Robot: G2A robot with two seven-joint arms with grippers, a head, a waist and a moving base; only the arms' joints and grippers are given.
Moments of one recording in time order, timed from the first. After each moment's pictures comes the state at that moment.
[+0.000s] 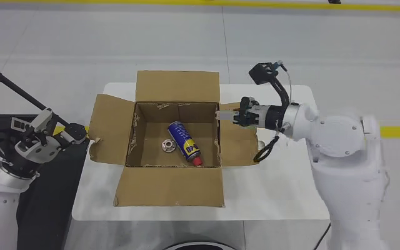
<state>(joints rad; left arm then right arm) 1.69 -1.01 -2.13 -1.92 -0.75 0.01 -0.81 -0.71 -1.24 1.22 -1.84 -0.43 0.08 1.26</state>
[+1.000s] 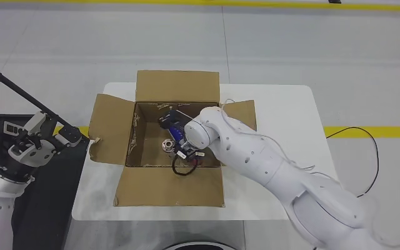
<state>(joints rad) 1.73 -1.02 -2.16 -1.94 -0.76 0.00 -0.79 -0.27 -1.58 0.34 -1.00 -0.53 0.11 1.16</state>
